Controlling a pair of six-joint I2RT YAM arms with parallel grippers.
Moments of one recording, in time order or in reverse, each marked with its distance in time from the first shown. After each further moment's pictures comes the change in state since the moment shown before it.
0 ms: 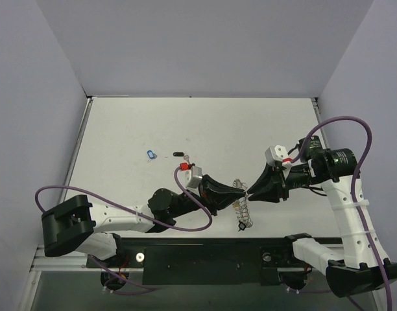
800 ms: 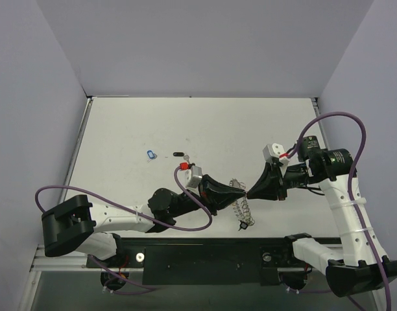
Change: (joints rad) left arm 0.000 0.002 0.000 0.002 0.006 -0.007; right arm 0.000 0.004 -0.040 0.050 -0.001 0.089
